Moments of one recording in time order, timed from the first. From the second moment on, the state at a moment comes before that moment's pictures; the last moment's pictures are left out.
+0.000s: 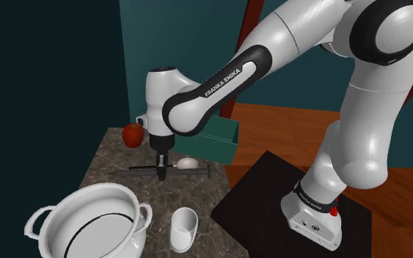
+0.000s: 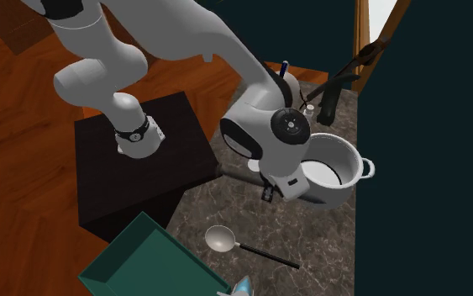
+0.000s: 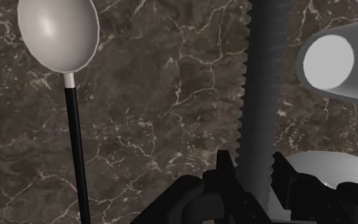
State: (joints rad) arm 0.31 0.25 0.30 -2.17 0.11 2.34 -0.30
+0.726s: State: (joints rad) arm 0.30 0.15 0.31 -2.13 0.14 2.21 -0.30
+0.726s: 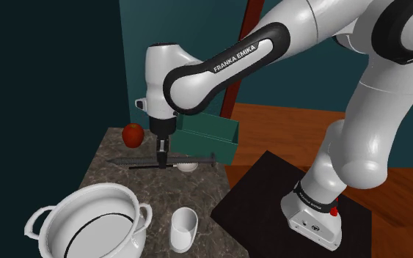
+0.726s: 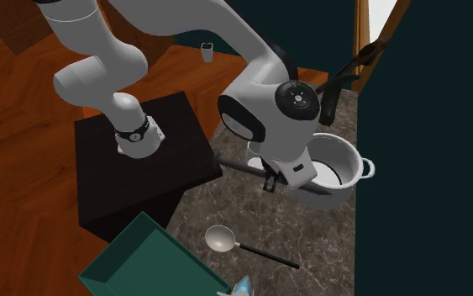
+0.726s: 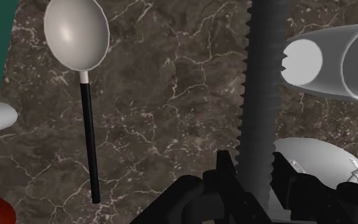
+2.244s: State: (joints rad) arm 0.03 0.05 0.07 -2.21 0.12 2.12 -0.80
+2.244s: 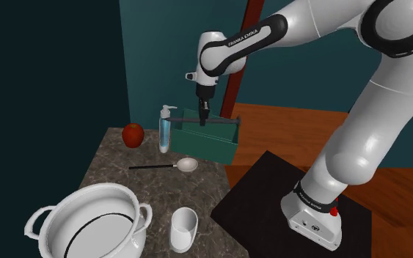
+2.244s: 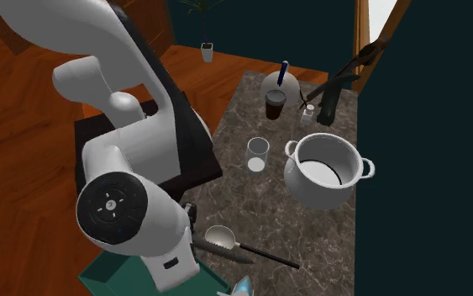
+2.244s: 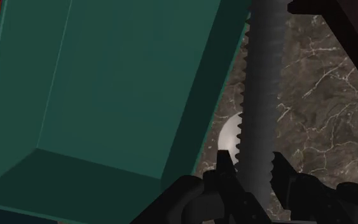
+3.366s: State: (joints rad) arm -0.08 0.20 -0.03 -2.14 0.10 2.18 -1.00
